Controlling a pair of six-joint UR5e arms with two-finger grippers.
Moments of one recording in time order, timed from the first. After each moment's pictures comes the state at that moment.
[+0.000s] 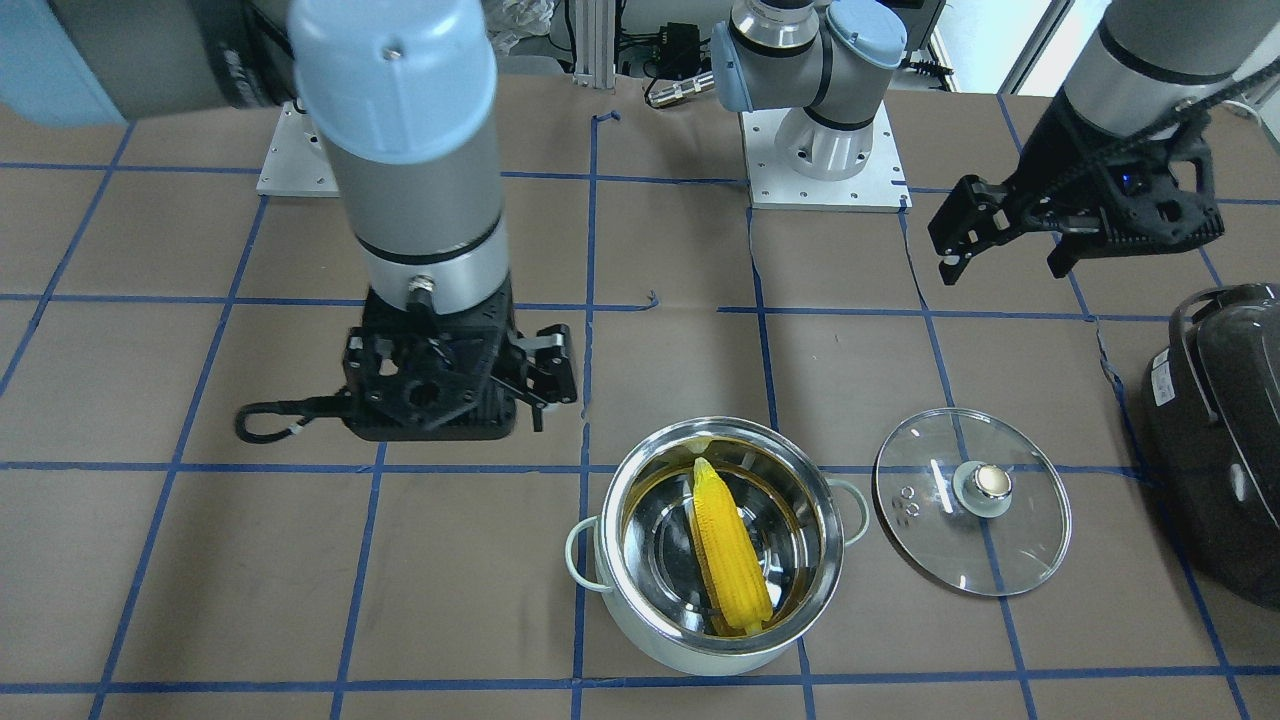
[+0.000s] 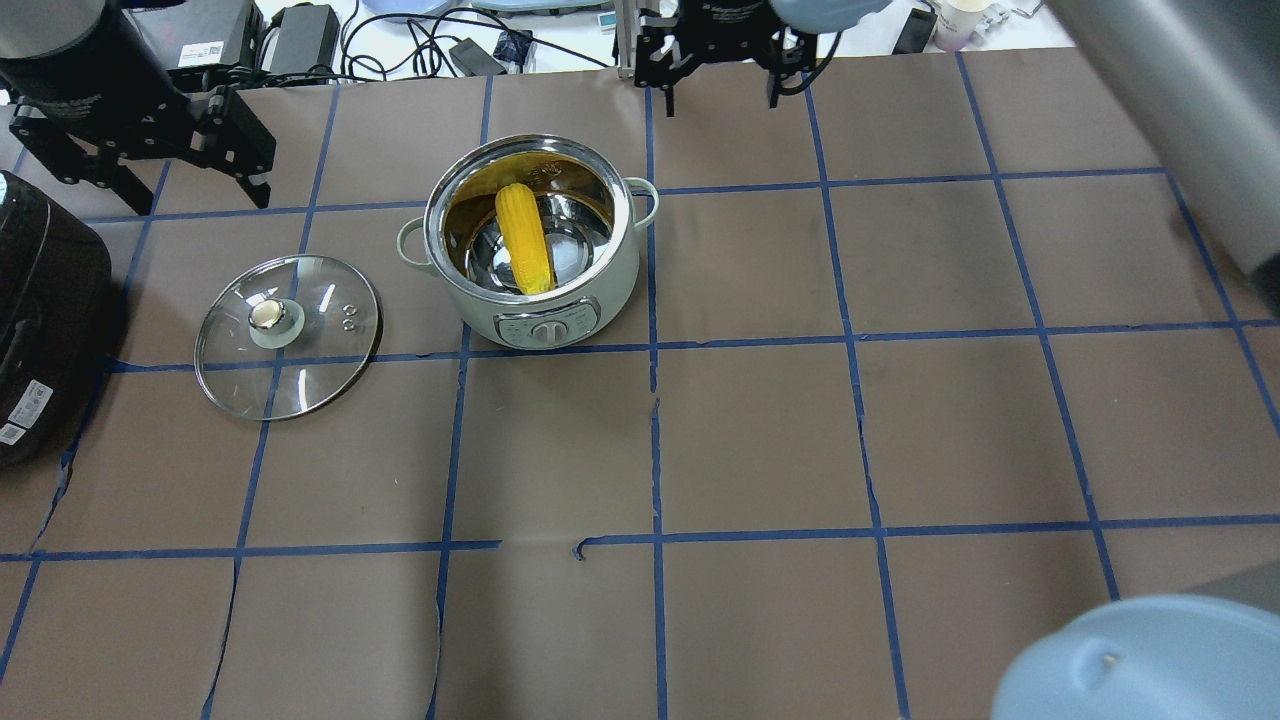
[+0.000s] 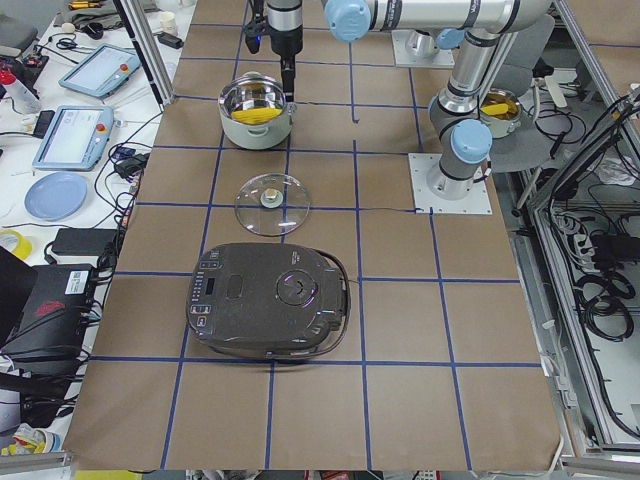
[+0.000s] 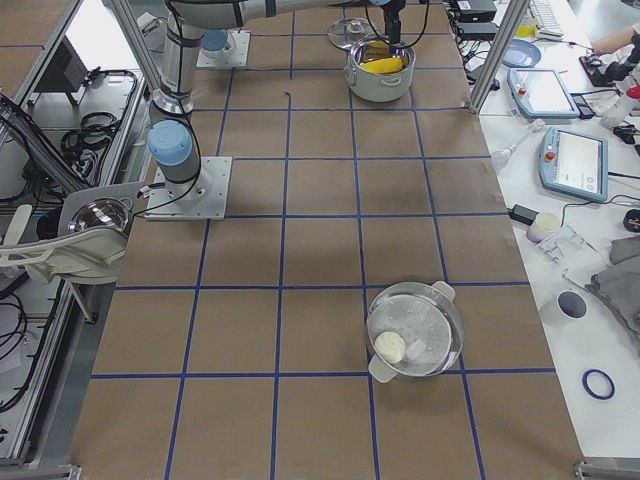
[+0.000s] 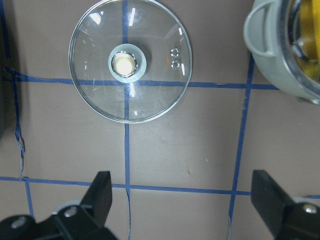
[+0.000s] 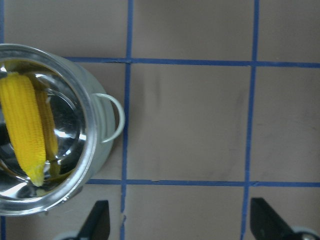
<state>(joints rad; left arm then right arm) -1.47 -1.59 -1.46 -1.63 1.64 0.03 1.79 -1.20 1.12 -1.57 -1.61 0.17</state>
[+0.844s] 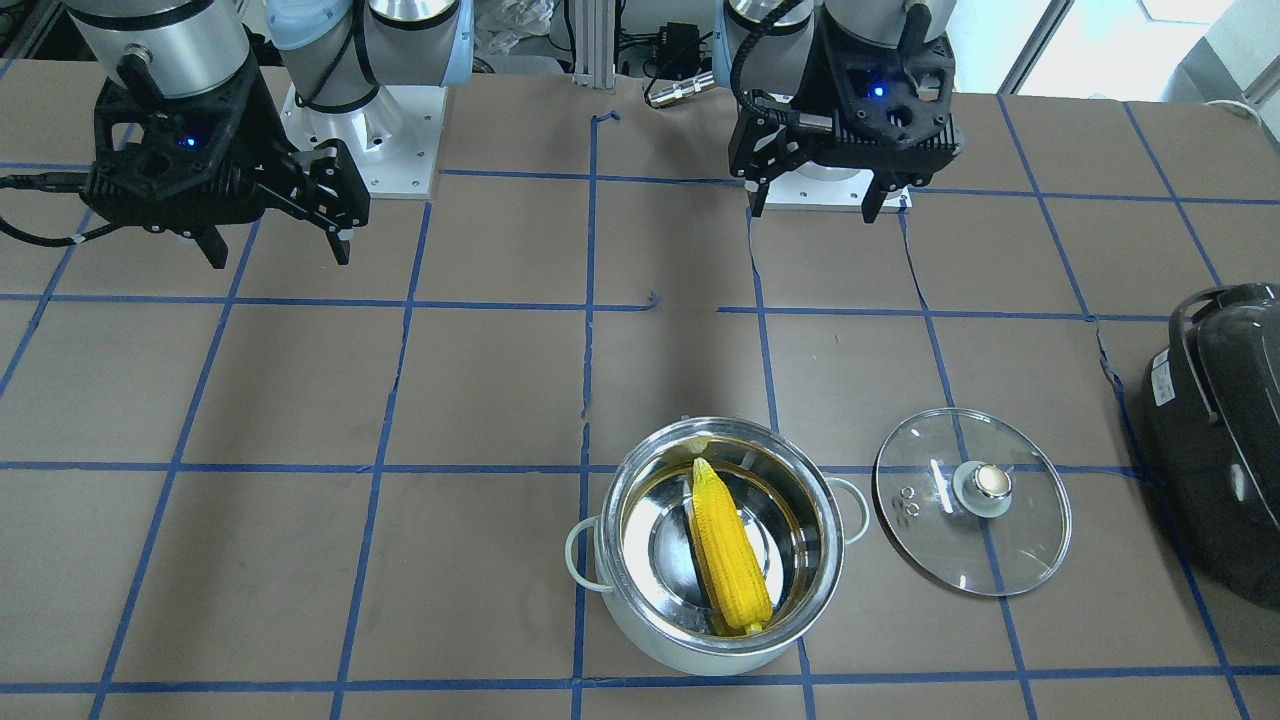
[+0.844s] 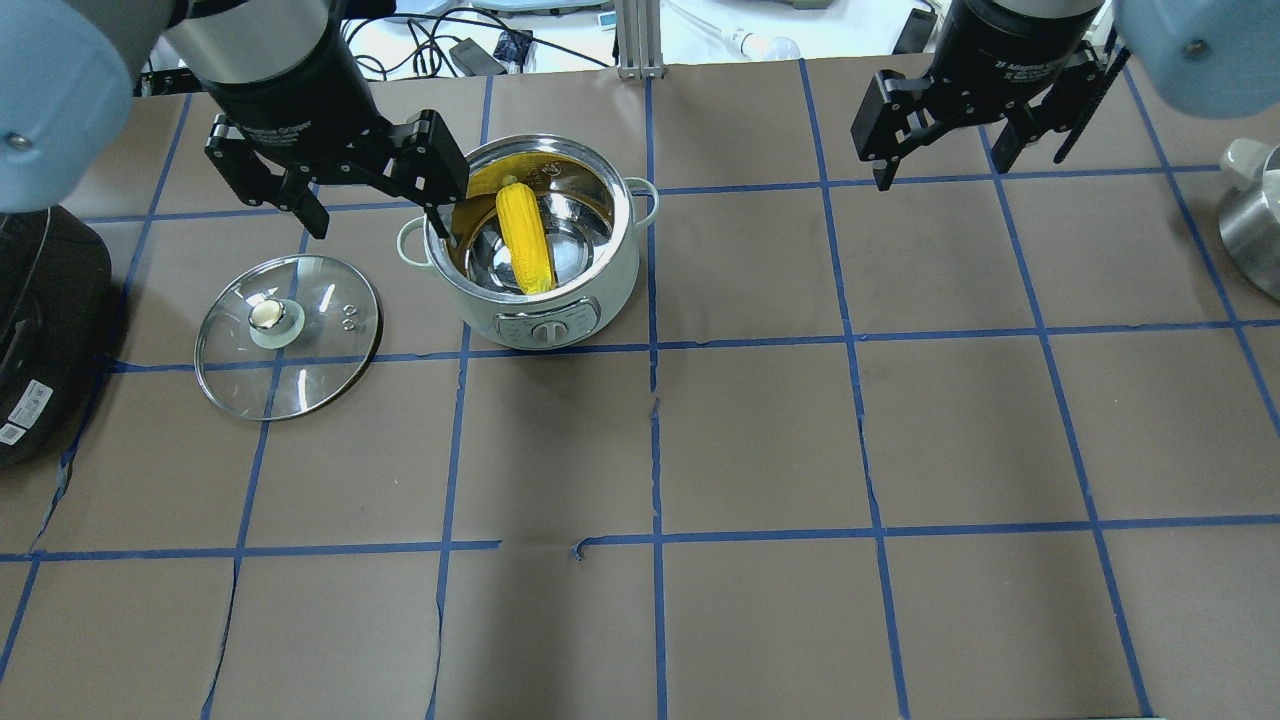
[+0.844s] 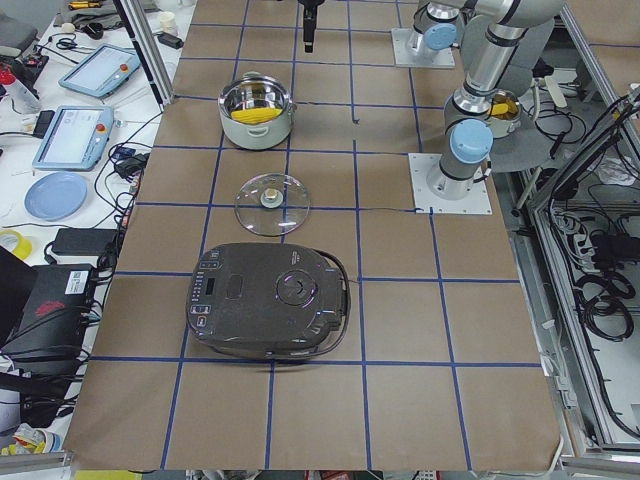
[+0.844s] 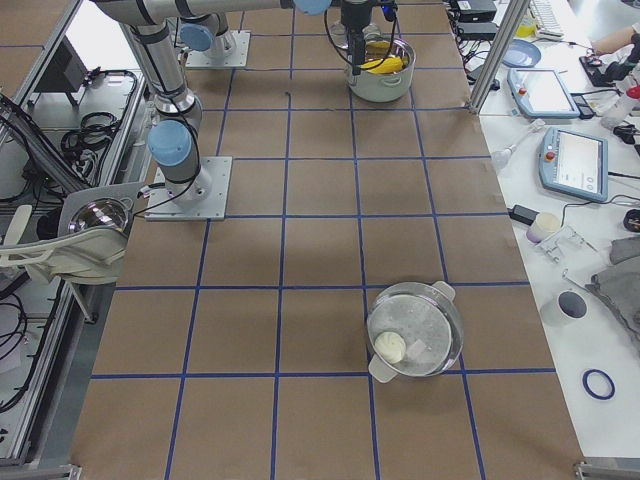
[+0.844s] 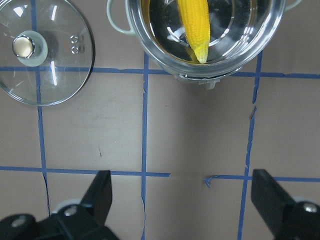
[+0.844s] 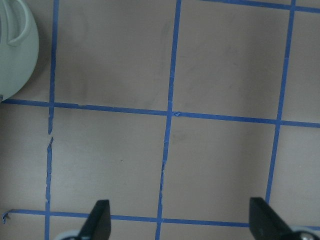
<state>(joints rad) -1.67 -1.57 -1.45 -1.69 1.57 -0.04 1.60 -1.54 1.47 -1.56 -1.60 -0.06</state>
